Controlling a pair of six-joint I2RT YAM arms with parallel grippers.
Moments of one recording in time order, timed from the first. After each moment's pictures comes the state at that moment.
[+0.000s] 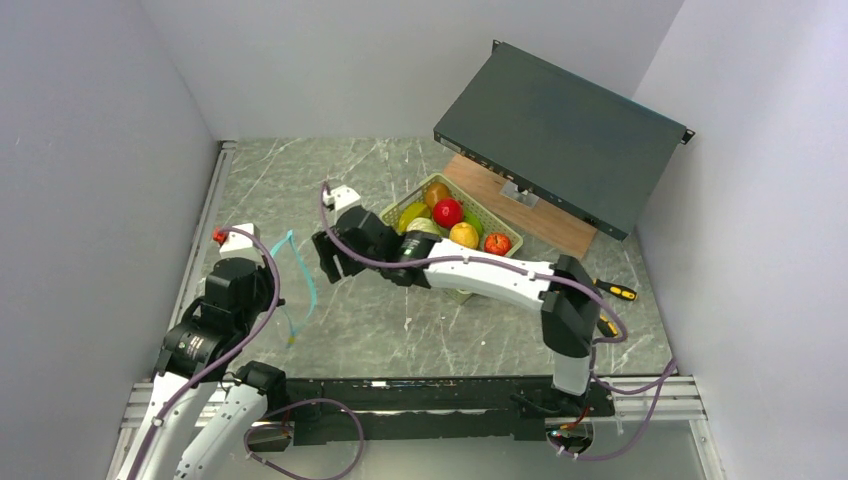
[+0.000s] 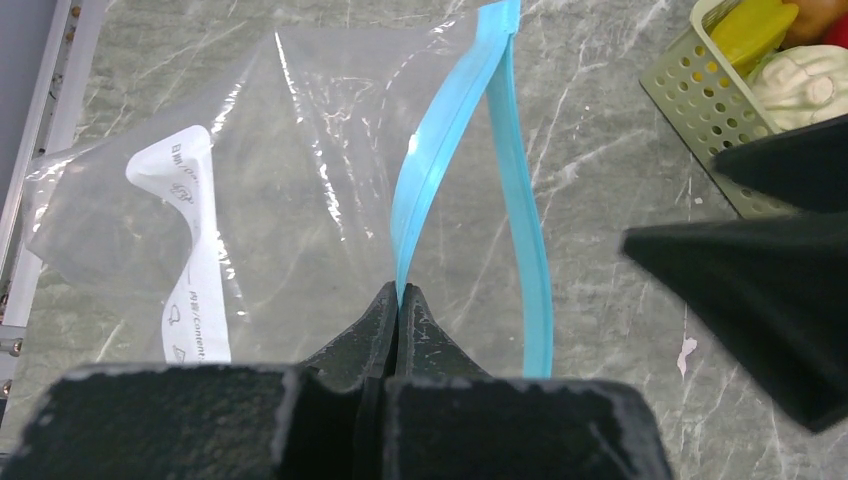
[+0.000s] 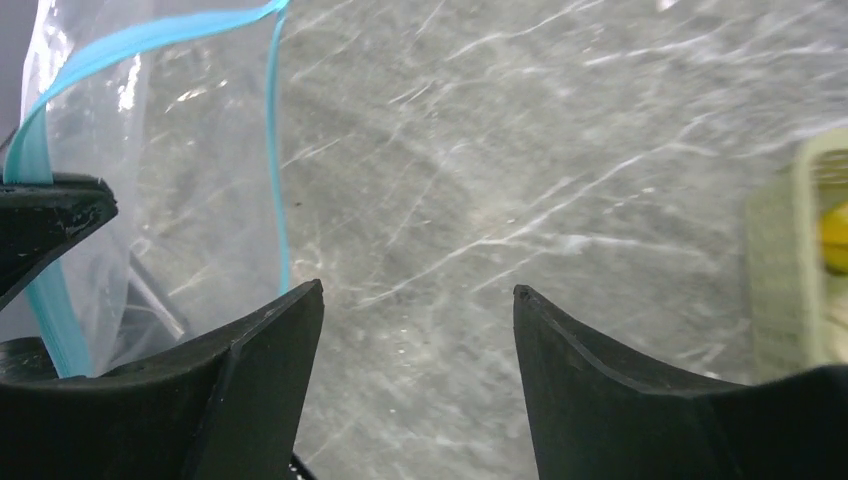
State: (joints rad) left arm -0.32 0.50 0.79 -0.87 -0.31 -0.36; right arm 1.14 1.89 1.60 -0.30 0.18 0.40
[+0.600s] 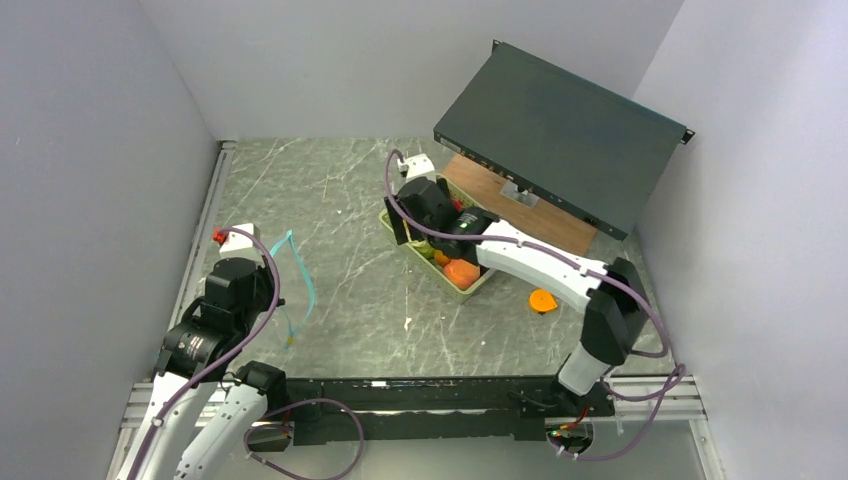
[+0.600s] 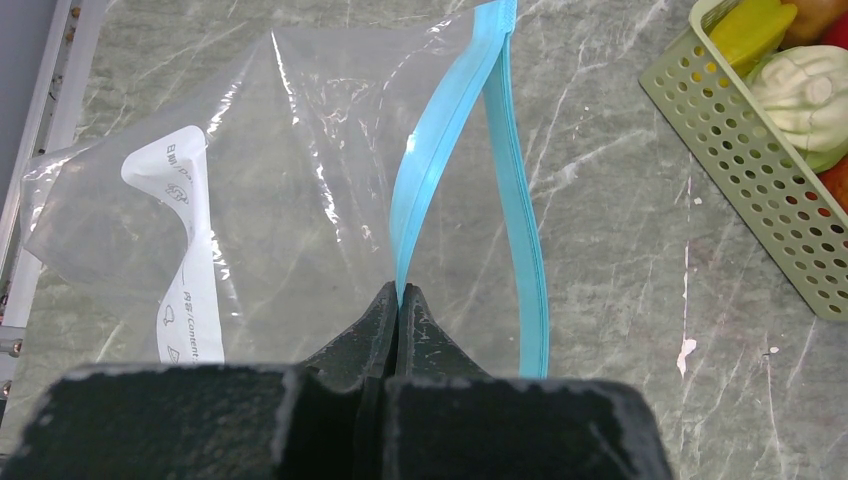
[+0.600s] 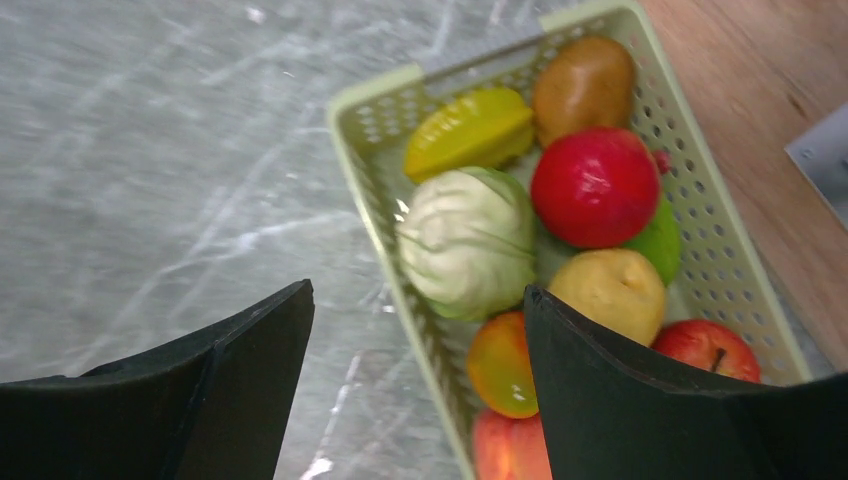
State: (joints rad) left arm -0.32 0.50 0.79 -0.87 -0.31 -0.36; right arm 0.90 1.62 1.40 -0.40 0.42 0.31
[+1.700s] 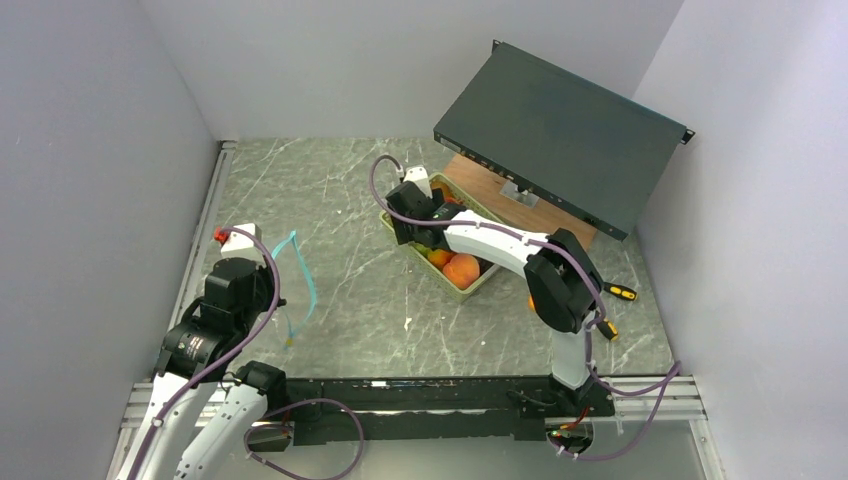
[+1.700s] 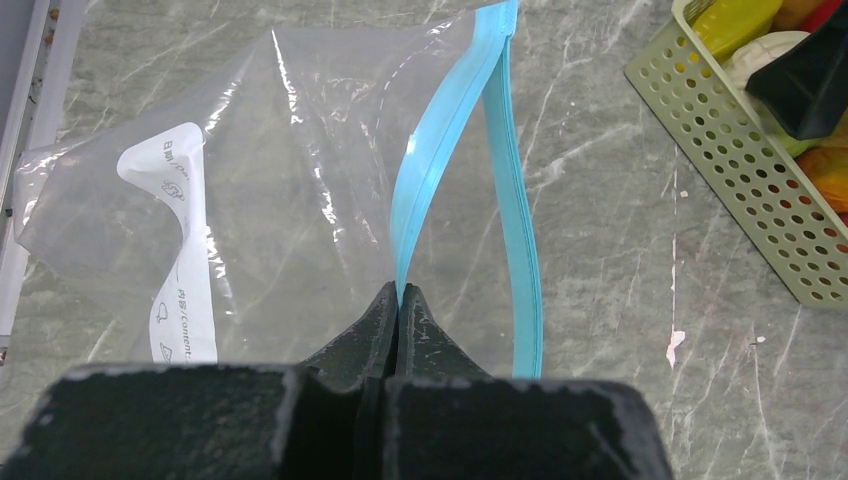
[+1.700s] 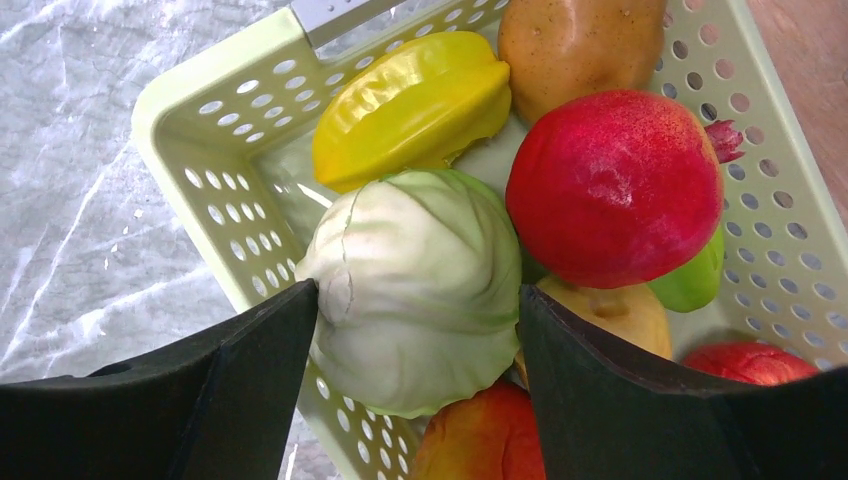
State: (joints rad) left arm -0.32 0.49 0.79 -0.87 -0.29 -0.36; right arm 0.81 1.93 1.47 -0.40 0.49 0.36
